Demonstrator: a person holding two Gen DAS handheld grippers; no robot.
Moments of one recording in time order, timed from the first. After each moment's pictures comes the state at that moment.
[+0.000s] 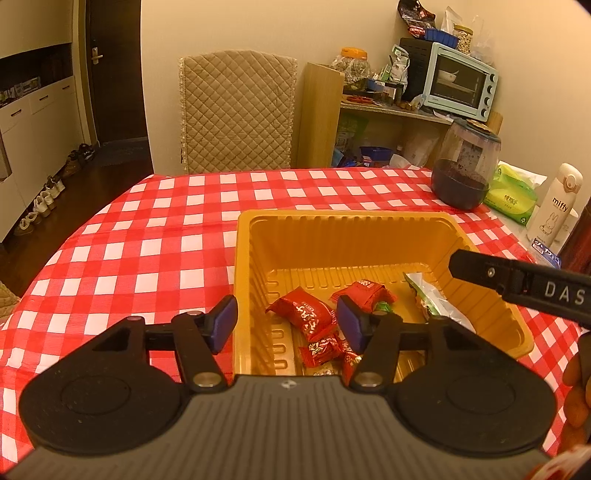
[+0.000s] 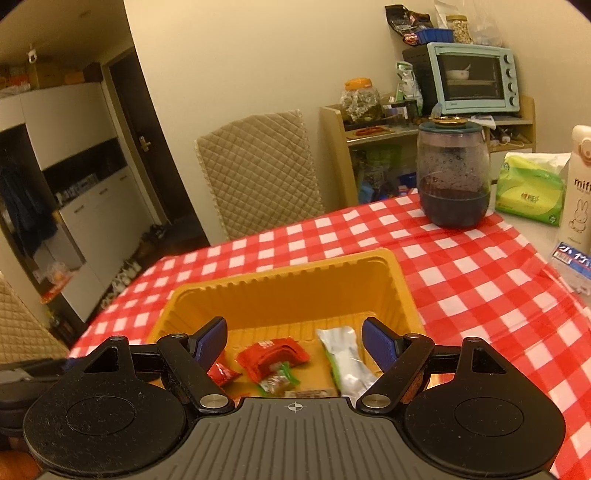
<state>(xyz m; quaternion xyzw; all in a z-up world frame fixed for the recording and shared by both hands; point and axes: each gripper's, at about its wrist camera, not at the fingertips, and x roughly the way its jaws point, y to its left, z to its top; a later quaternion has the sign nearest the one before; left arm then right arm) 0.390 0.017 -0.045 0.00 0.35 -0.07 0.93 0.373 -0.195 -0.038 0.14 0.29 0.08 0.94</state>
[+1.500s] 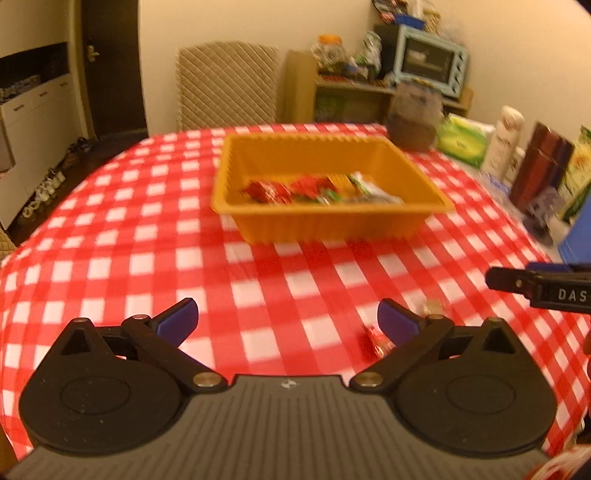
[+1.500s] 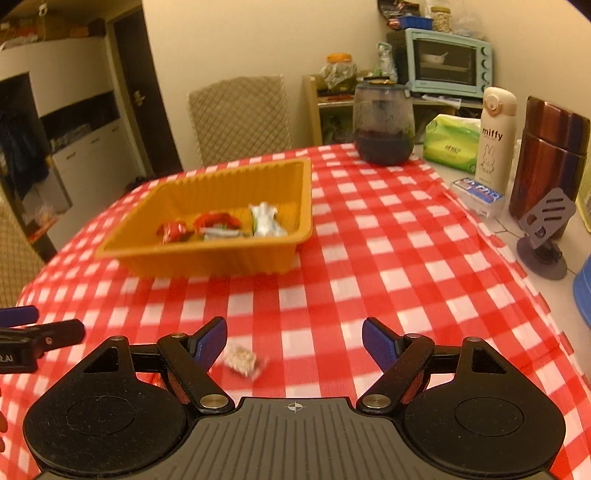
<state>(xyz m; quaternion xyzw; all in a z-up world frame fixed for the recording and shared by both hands) 0.222 -0.003 -0.064 0.01 0.37 -0.09 0.93 0.212 -0.258 -0.068 0.08 0.35 0.07 0.93</state>
